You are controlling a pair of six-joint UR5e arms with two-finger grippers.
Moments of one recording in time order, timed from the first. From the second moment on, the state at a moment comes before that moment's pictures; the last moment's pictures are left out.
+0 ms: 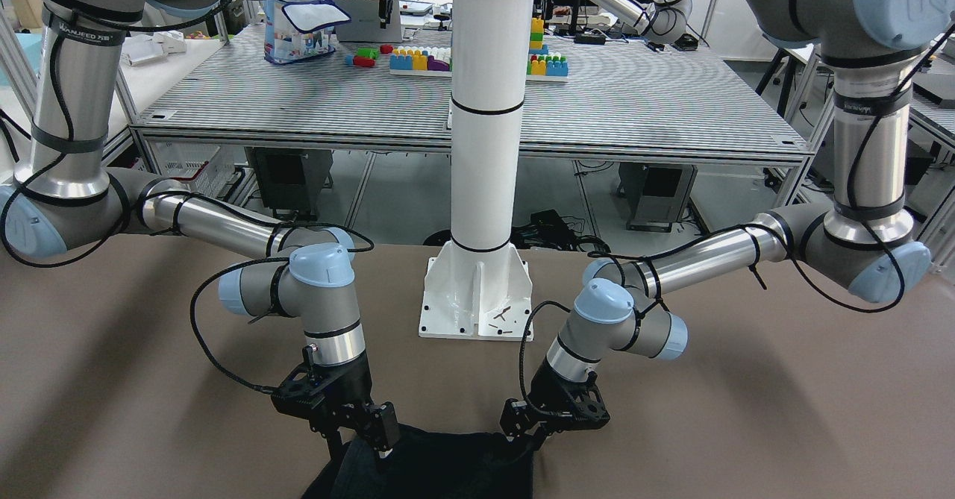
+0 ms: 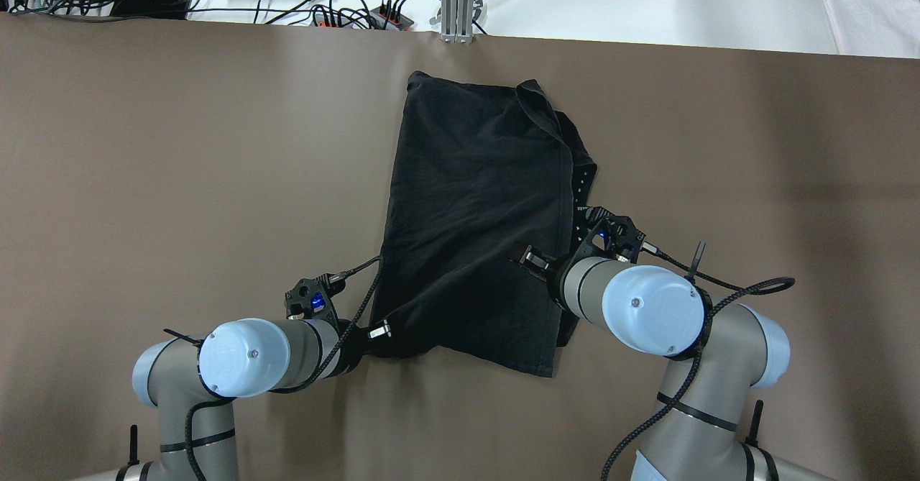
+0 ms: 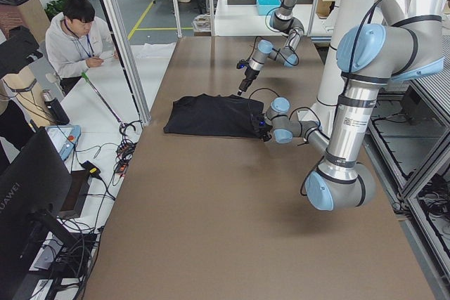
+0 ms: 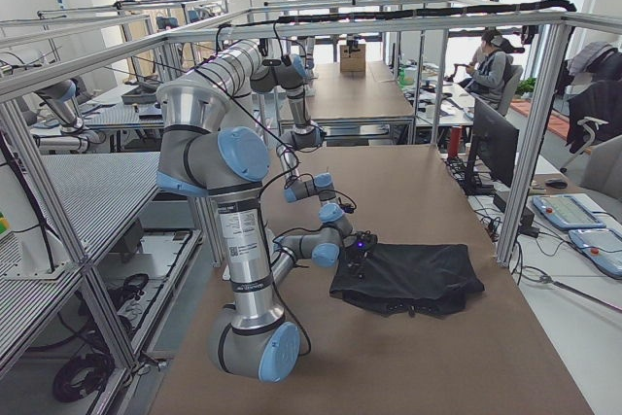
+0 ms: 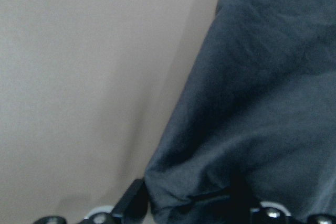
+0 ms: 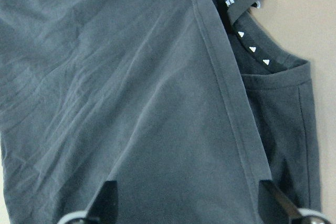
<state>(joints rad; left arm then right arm) -0.35 -2.00 -1.68 -2.20 -1.60 -1.77 0.49 -1.19 1.89 -1.24 1.51 1.73</state>
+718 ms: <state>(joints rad) -0.36 -2.02 -1.69 -2.20 -1.59 -1.76 0.49 -1.26 1.90 -1.24 1.49 1.74</state>
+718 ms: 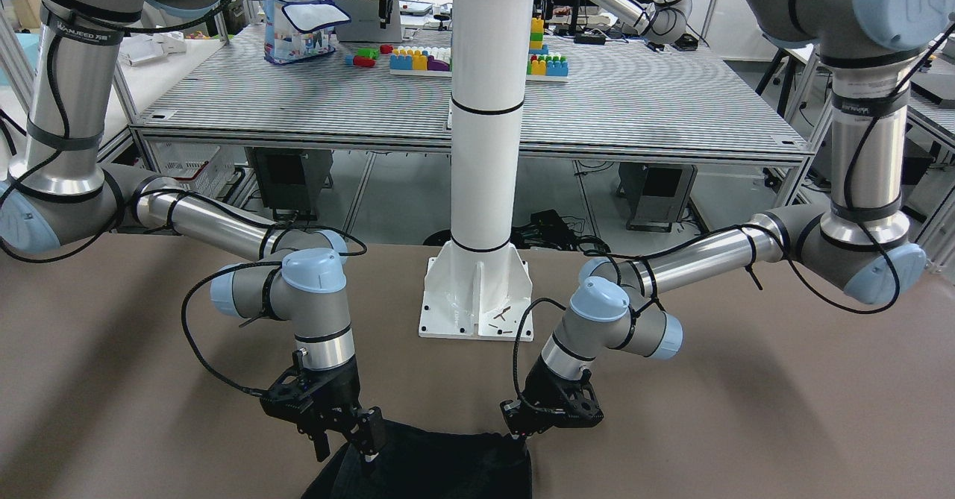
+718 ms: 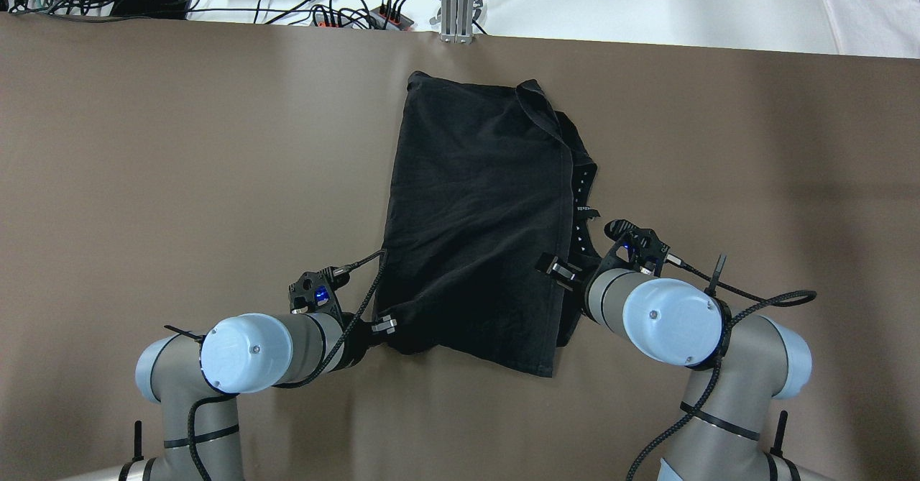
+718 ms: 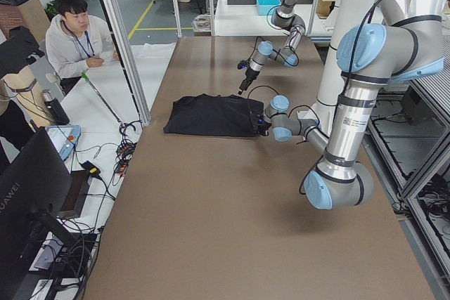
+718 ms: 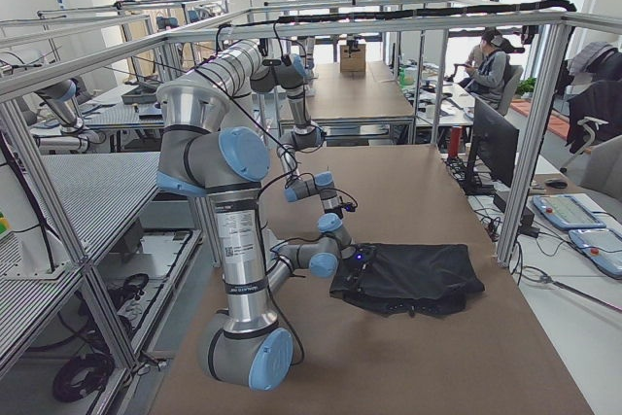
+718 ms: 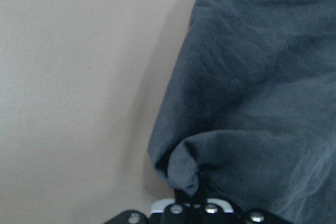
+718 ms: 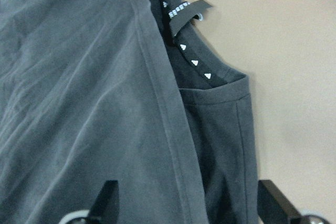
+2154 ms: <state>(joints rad) -0.35 -2.01 -1.69 -2.20 -1.53 -1.76 0.31 -1.25 1.81 -1.28 1.33 2.04</state>
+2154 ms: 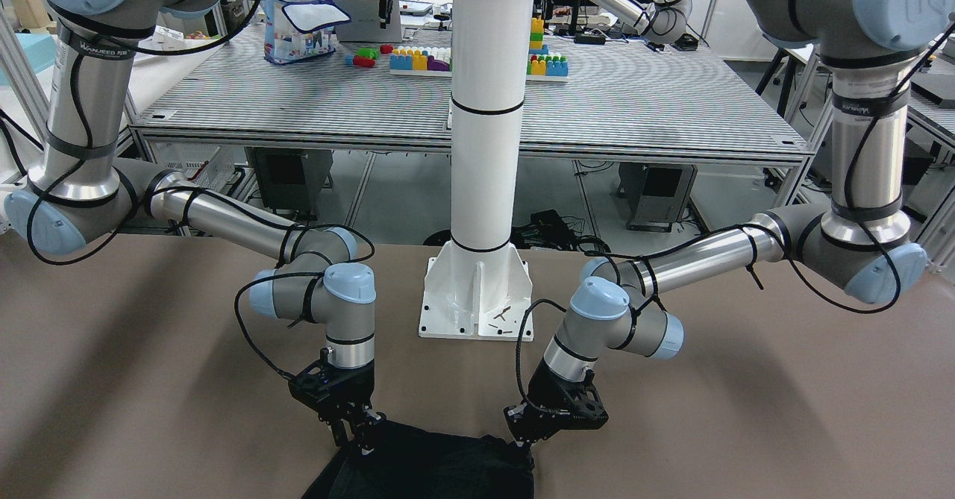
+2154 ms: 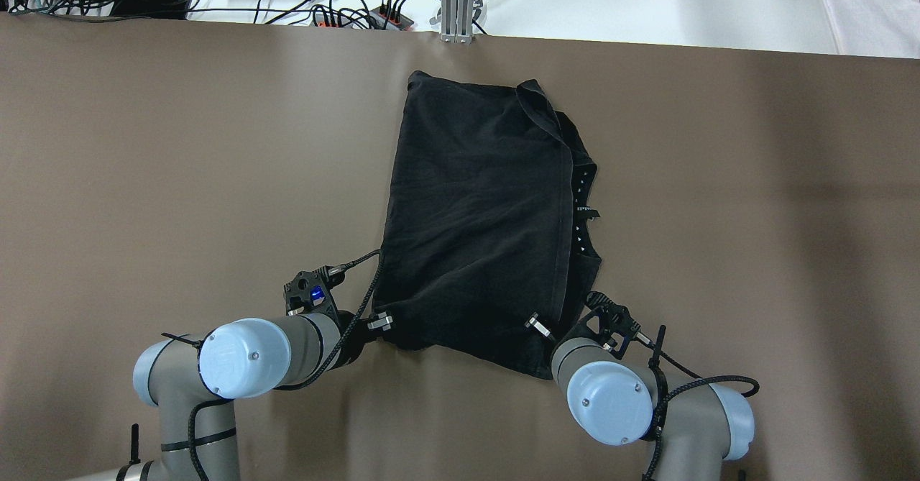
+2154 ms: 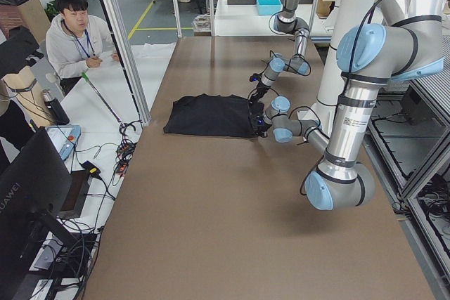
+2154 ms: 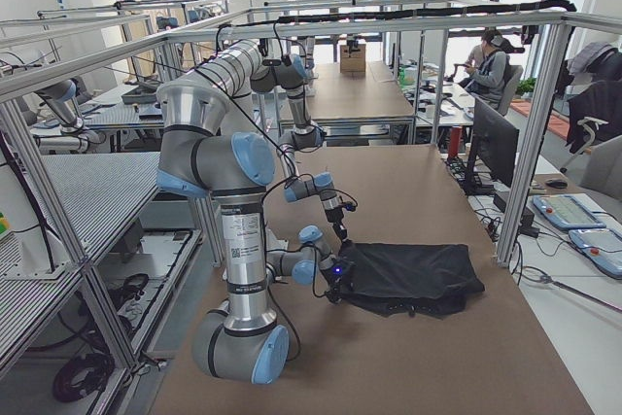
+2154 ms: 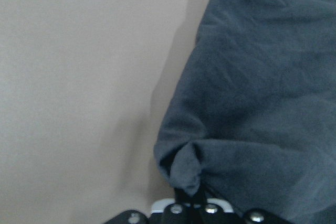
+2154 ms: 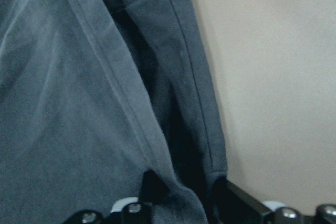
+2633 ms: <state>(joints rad) -0.35 -2.01 -1.69 -2.20 -1.53 -1.76 0.31 -1.24 1.84 -1.33 1.32 2.06</state>
